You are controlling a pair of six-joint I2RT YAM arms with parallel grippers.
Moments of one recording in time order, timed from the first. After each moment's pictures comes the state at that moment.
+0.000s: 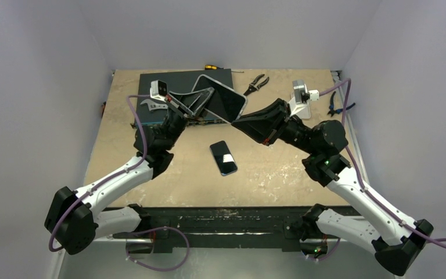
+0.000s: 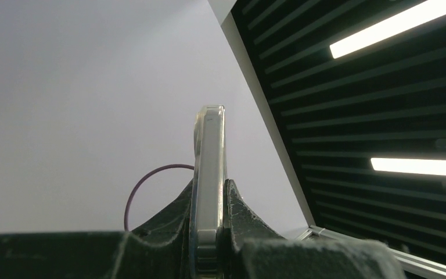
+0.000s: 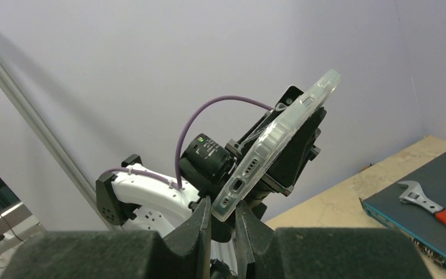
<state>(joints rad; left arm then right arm) -0.66 1.17 0.76 1.00 0.08 -1.60 0.70 0.91 0.95 0.44 -0.49 0.73</state>
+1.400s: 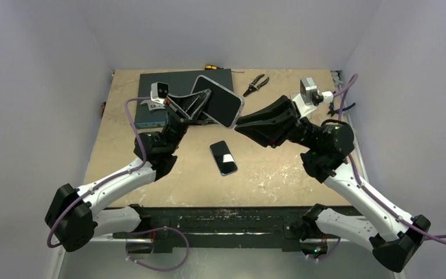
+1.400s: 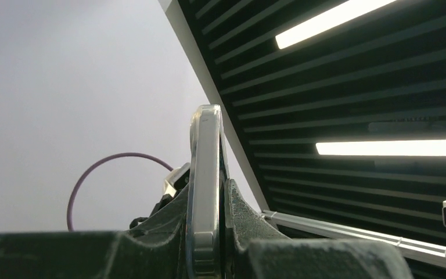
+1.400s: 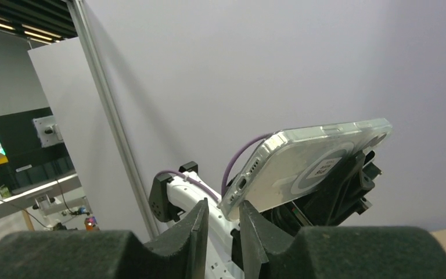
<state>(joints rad) -0.73 1.19 0.76 1.18 0.04 -1.69 0.69 0.97 0.99 0.74 -0.67 0.82</state>
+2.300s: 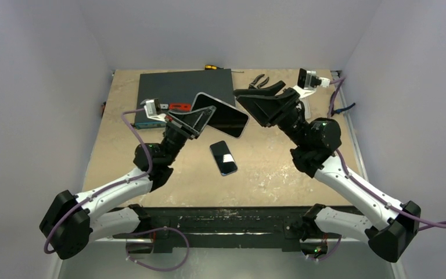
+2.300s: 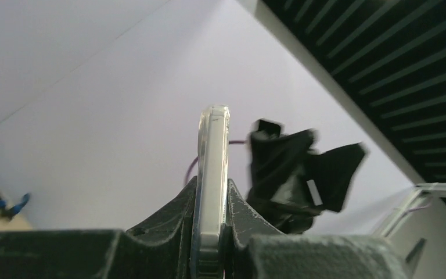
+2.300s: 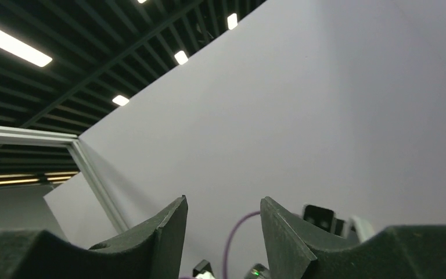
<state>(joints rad) -0.74 1.07 0.60 1.20 -0.02 -1.17 0.71 1.06 0.96 0.85 -0.29 1.09</state>
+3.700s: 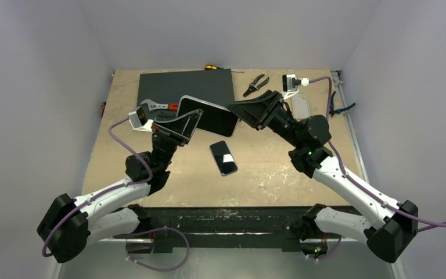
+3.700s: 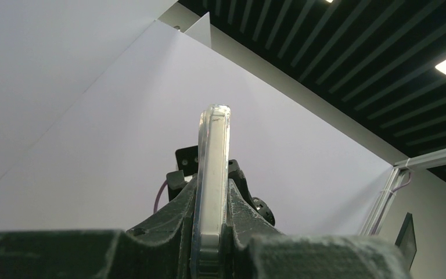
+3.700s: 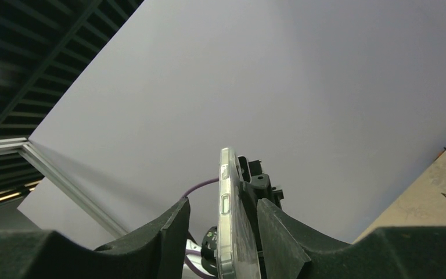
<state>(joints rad) -0.74 1.05 0.52 1.43 -0.01 -1.04 0.69 1.06 0.93 0.65 -0.34 1.15</state>
